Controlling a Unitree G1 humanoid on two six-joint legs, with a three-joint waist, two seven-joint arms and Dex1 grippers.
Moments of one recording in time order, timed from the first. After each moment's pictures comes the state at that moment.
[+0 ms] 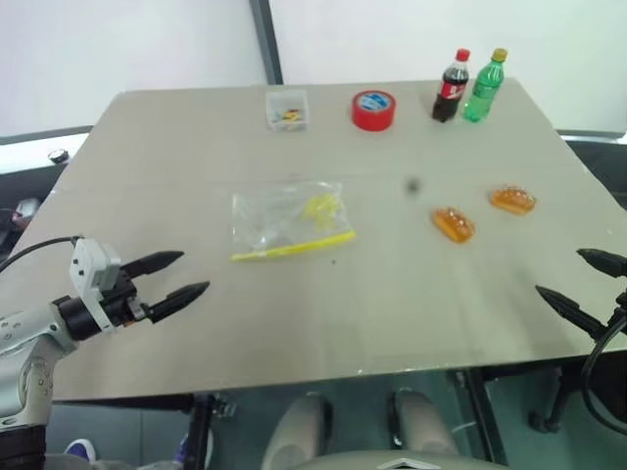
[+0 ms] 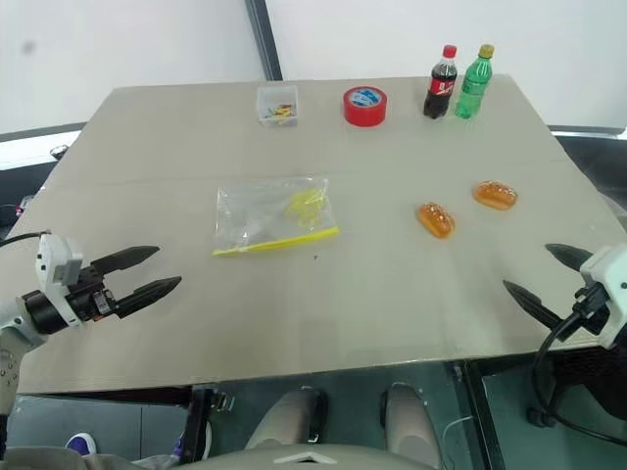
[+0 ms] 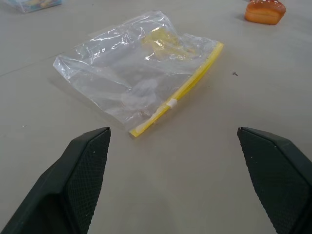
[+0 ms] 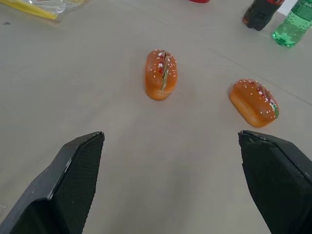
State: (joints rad) left arm 0.09 0.84 0.47 0.03 -0.58 0.24 -1.17; right arm 0.36 -0.77 -0.65 -0.48 0.49 0.37 0.88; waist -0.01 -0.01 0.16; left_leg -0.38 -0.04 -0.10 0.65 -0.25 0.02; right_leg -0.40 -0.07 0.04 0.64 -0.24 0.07
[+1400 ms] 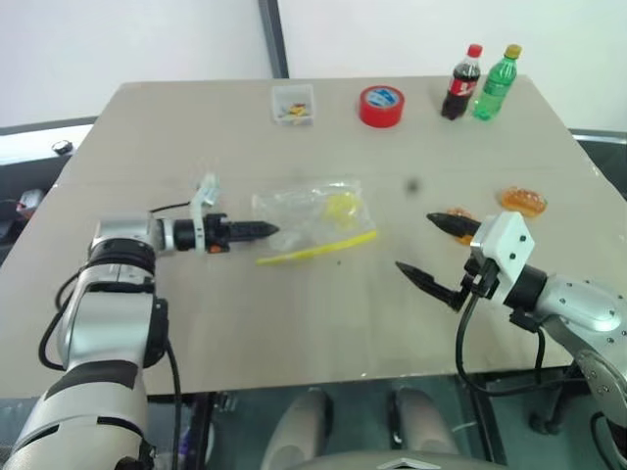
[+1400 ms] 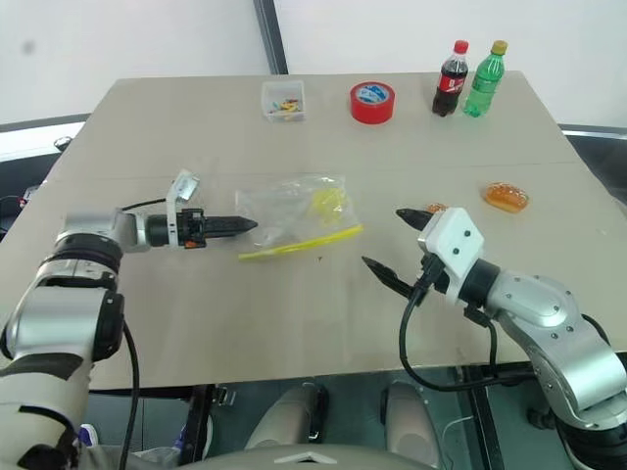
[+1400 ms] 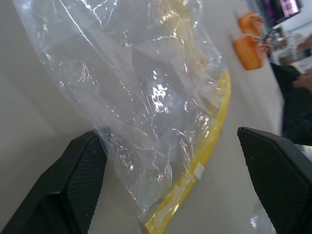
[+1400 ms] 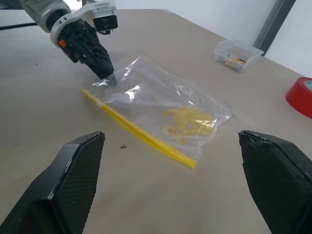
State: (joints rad) left arm -1.01 0.67 -0.06 1.16 -0.27 0.79 -1.47; right arm -0.10 -0.65 -0.02 -0.77 0.48 0.59 0.55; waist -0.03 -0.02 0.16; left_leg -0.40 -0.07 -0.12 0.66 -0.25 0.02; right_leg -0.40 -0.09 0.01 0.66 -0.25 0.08
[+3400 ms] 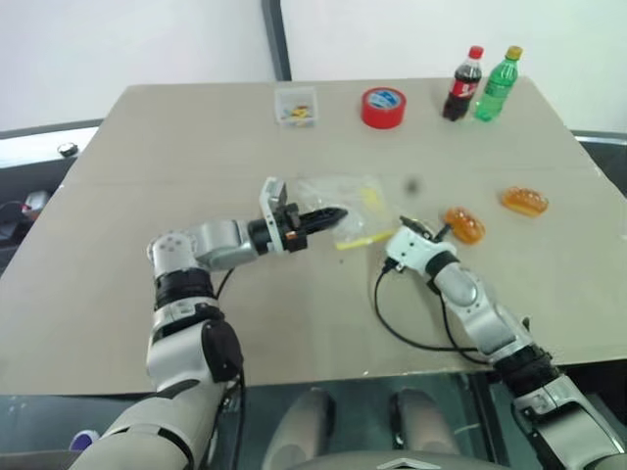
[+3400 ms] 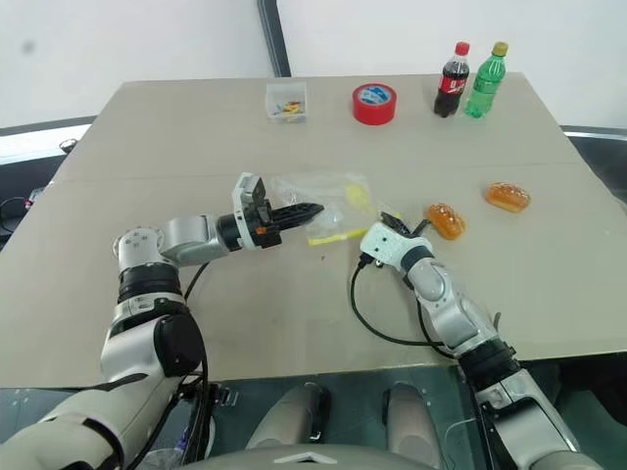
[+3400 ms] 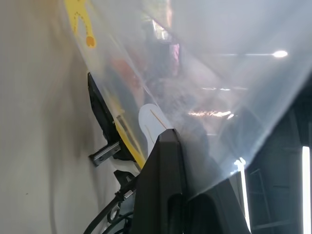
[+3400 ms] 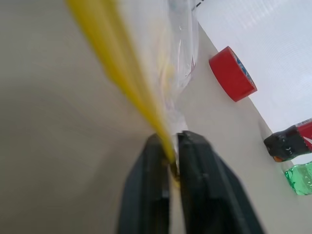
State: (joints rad) left arm -0.81 0.27 0.59 0.57 -1.41 1.61 0.01; right arm -0.41 -0.35 0.35 0.16 -0.41 0.03 0.14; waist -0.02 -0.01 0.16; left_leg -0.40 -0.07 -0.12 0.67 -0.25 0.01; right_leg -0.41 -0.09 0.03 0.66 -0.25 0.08
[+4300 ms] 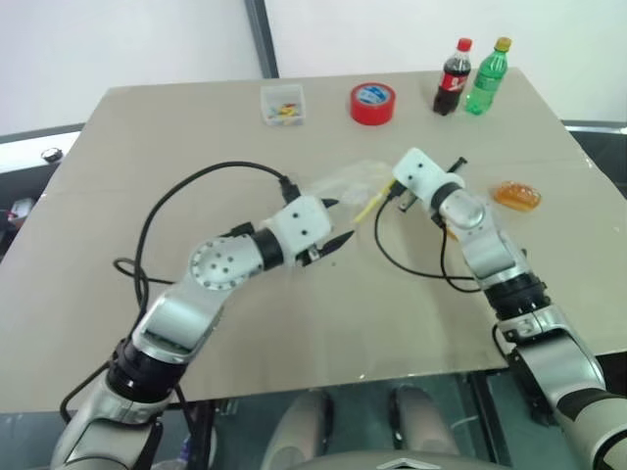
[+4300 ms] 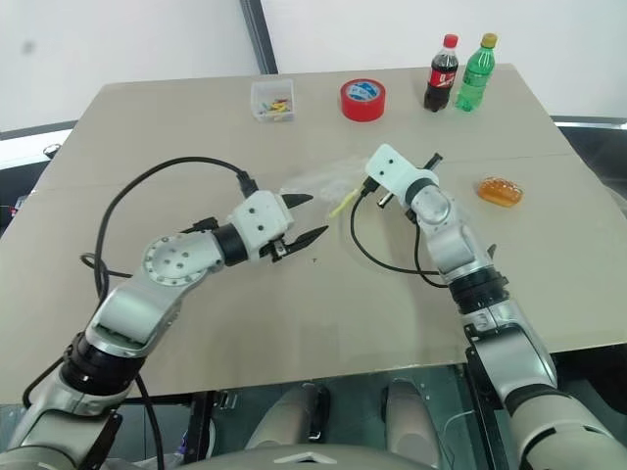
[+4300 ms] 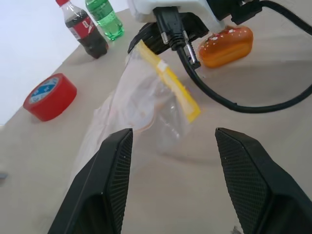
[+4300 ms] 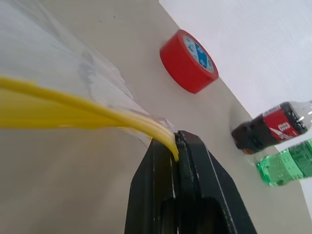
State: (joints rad) left arm -0.43 0.64 -0.31 -0.43 -0.07 0.39 -0.55; right arm -0.78 -0.30 0.26 0.31 -0.36 0.29 0.33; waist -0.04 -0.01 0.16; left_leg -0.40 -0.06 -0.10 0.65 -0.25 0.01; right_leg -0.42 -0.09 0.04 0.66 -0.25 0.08
